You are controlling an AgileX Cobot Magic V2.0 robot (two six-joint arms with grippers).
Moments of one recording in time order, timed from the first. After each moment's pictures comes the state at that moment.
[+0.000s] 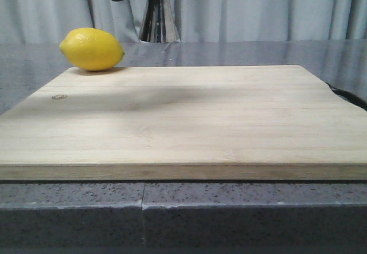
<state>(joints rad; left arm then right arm) -0.39 1.61 -1.00 -1.76 1.05 2.24 0.35 1.10 -0.92 -1.13 0.14 0.82</state>
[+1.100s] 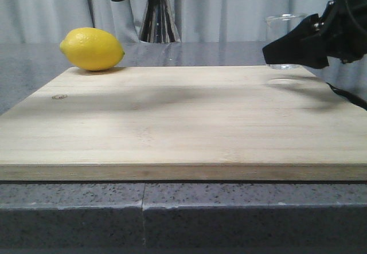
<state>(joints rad) -0.39 1.61 -1.00 -1.76 1.05 2.24 0.00 1.52 -0.69 -1.18 -0.74 0.66</state>
